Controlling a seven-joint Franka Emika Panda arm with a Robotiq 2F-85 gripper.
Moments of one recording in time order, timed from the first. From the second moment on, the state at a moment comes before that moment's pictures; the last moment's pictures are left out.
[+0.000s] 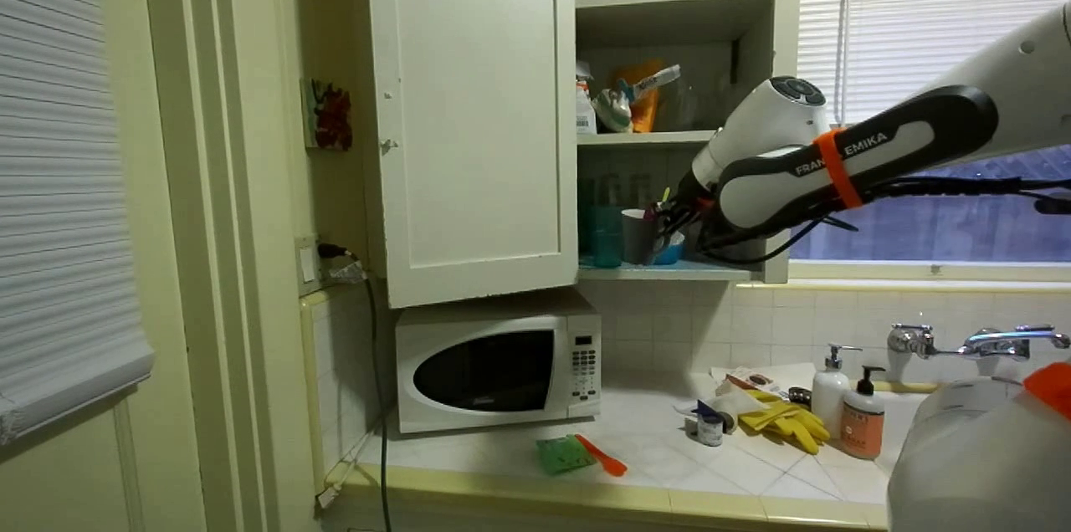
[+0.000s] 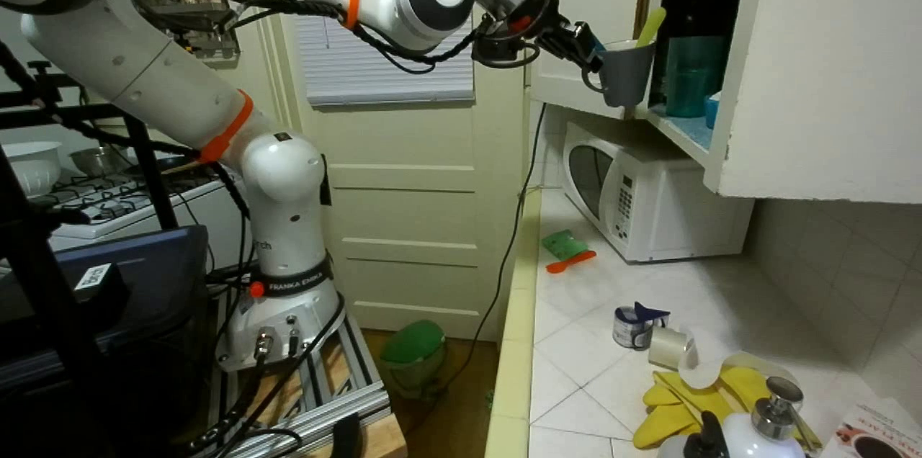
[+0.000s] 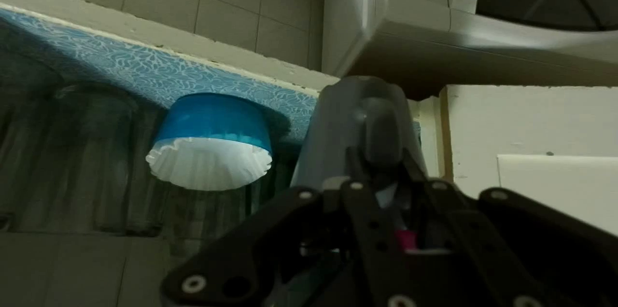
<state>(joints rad) 0.20 -0.75 -0.62 -2.58 -0.67 2.84 0.21</state>
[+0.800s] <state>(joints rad) 0.01 -0.60 -0.36 -2.53 -0.19 2.84 -0.11</state>
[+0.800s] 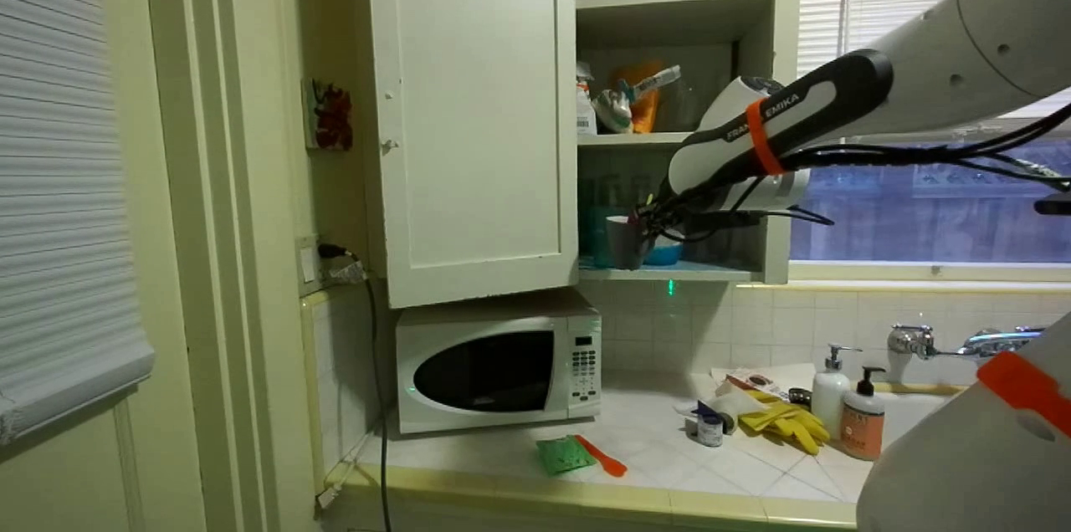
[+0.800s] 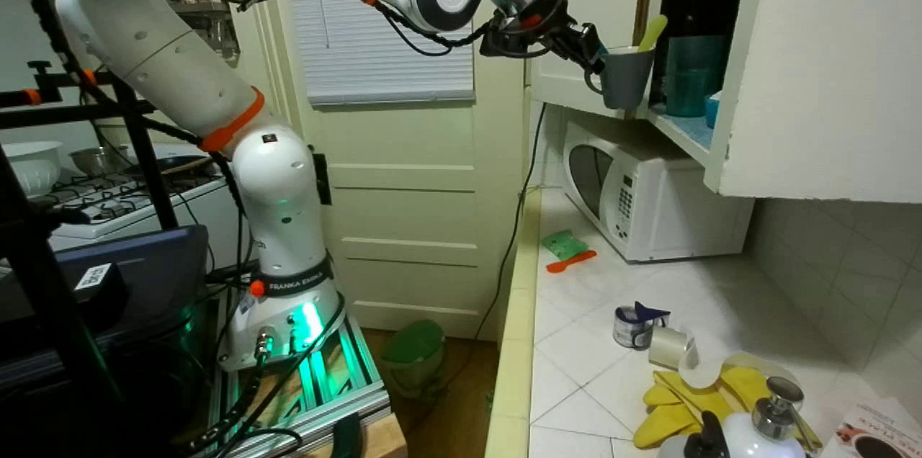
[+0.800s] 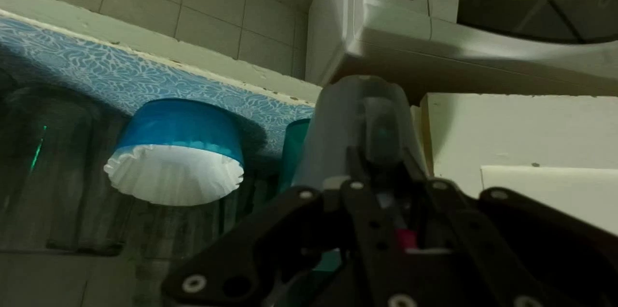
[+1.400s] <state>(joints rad) -0.08 -0.47 -0.28 -2.44 -0.17 2.84 -0.13</state>
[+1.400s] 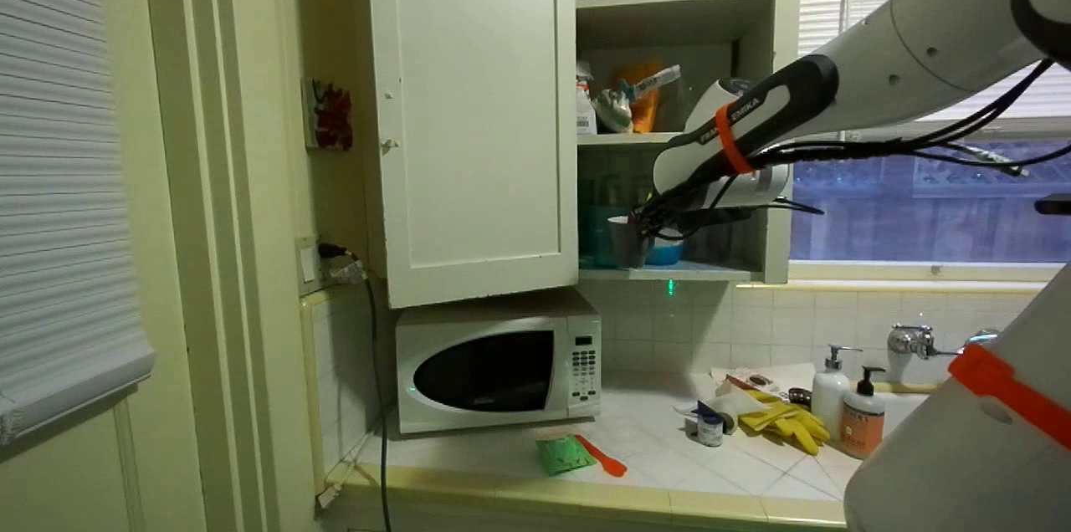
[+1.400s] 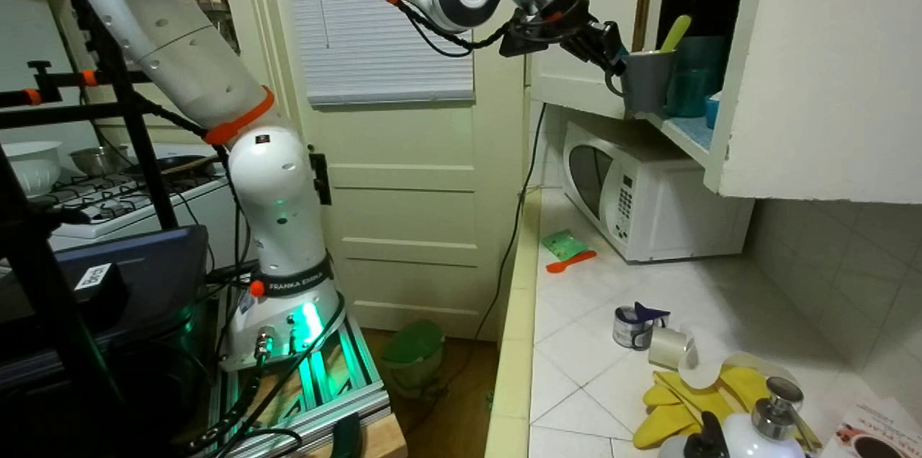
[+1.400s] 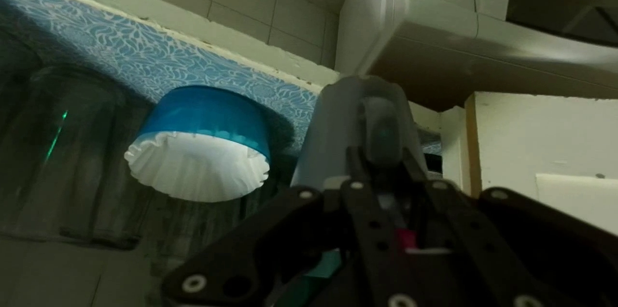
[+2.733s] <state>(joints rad) -0.14 -0.28 -0.19 -2.35 -0.14 2.96 -0.08</state>
